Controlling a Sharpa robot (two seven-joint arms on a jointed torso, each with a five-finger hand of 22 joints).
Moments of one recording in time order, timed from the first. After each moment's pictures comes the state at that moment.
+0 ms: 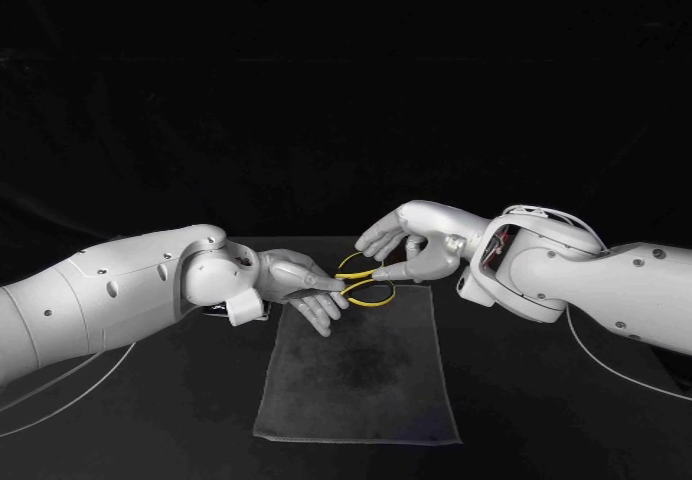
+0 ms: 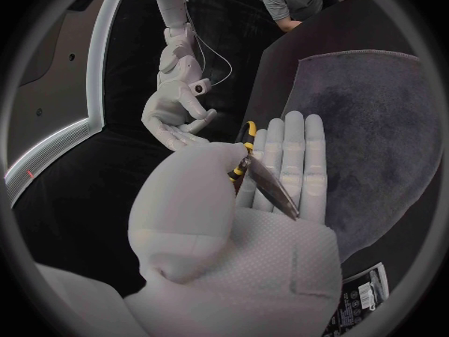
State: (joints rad) left arm 1.33 -0.65 -0.14 1.25 -0.17 0.43 -0.28; left_hand 1.30 -0.02 0.68 0.30 0.05 0.96 0.17 0.31 0.25 1.29 0.11 0.07 0.08 1.18 0.07 0.22 0.55 0.17 1.04 0.19 0.30 0.08; right arm 1.41 -0.90 -0.14 1.74 -1.22 -0.24 0.08; right_hand 1.47 -0.17 0.26 0.06 0.17 0.84 0.21 0.07 0.25 0.93 0.17 0.06 0.06 1.00 0.11 0.10 0.08 0.17 1.40 0.15 0.58 0.34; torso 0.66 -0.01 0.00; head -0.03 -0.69
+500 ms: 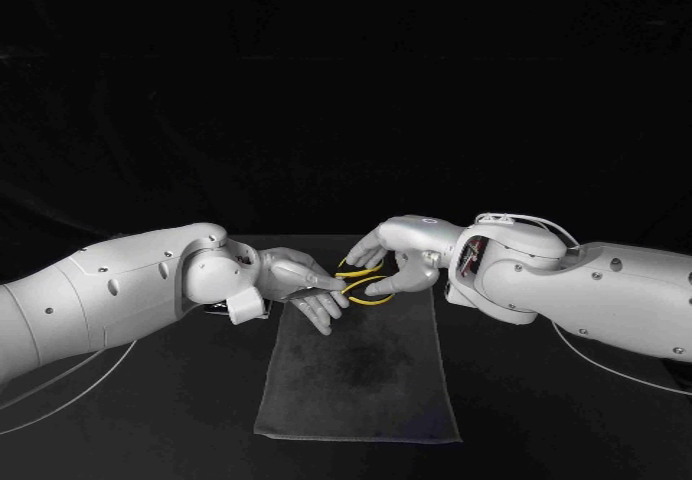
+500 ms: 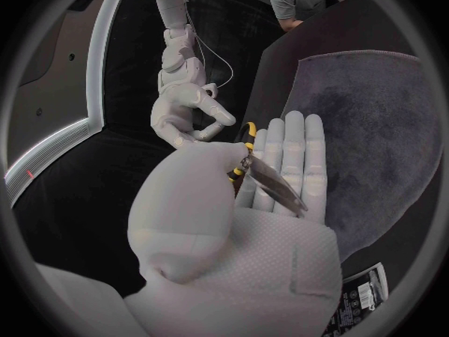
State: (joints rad) left arm 1.33 -0.65 -0.14 1.25 -0.17 0.43 -0.28; left_hand 1.29 -0.03 0.71 0.28 0.05 0.97 0.17 0.31 0.25 1.29 0.11 0.07 0.08 1.18 0.07 0.22 0.55 0.17 1.04 0.19 0.30 0.08; right arm 1.38 -0.82 -0.15 1.69 -1.40 -0.18 0.01; right_hand 1.45 -0.17 0.22 0.05 0.18 0.81 0.20 0.07 0.24 0.86 0.16 0.06 0.06 0.94 0.11 0.07 0.07 0.17 1.42 0.15 0.60 0.36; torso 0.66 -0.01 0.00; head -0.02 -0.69
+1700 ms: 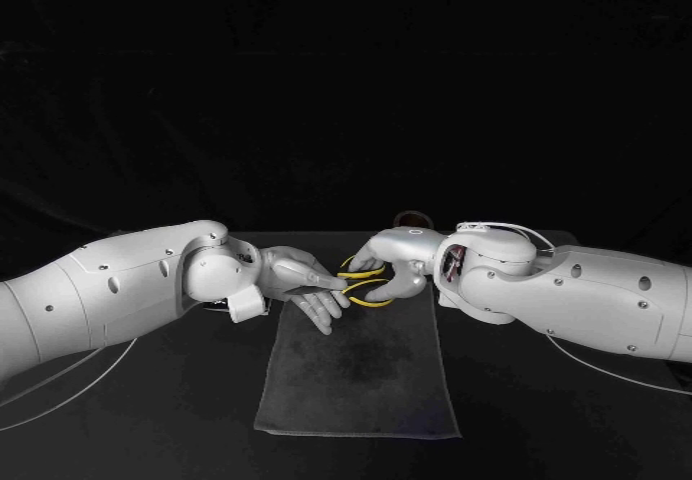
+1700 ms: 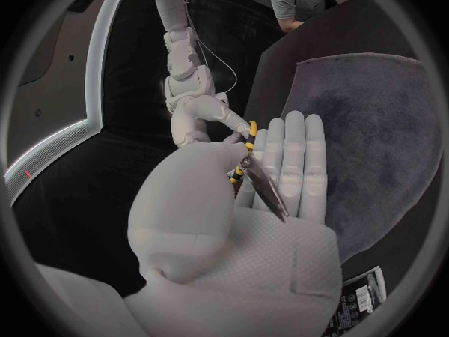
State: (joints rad) left arm 1.33 -0.65 -0.14 1.26 -0.17 0.44 -0.29; left_hand 1.30 -0.03 0.71 0.28 0.05 0.97 0.17 0.32 0.25 1.29 0.11 0.07 0.08 1.18 0.07 0.22 0.55 0.17 1.04 0.19 0.31 0.08; right arm 1.34 -0.73 -0.15 1.58 -1.47 -0.13 -0.03; right_hand 1.45 -0.16 0.22 0.05 0.18 0.83 0.21 0.08 0.24 0.90 0.17 0.06 0.06 0.95 0.11 0.07 0.07 0.17 1.42 0.16 0.61 0.37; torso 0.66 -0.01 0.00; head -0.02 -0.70
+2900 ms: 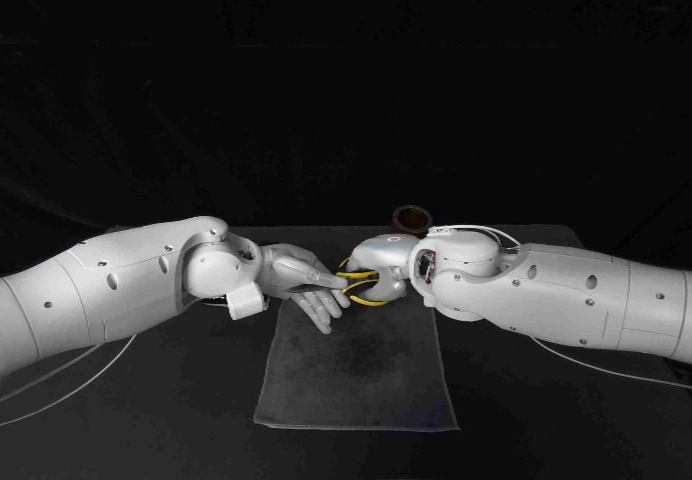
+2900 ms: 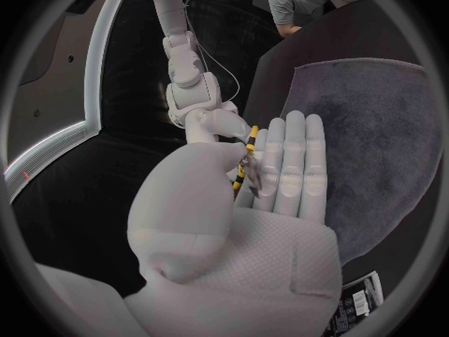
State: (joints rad) left arm 1.33 -0.65 -0.15 1.26 -0.17 0.45 -0.30; left_hand 1.29 -0.03 0.71 0.28 0.05 0.97 0.17 0.32 0.25 1.29 0.11 0.07 0.08 1.18 0.07 0.22 0.55 0.17 1.04 0.19 0.31 0.08; right arm 1.31 -0.62 -0.17 1.48 -1.54 -0.04 -0.12; right_hand 1.42 -0.11 0.31 0.03 0.16 0.91 0.19 0.11 0.25 1.01 0.15 0.06 0.06 1.04 0.09 0.08 0.08 0.17 1.42 0.15 0.64 0.38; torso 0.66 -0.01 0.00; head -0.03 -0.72
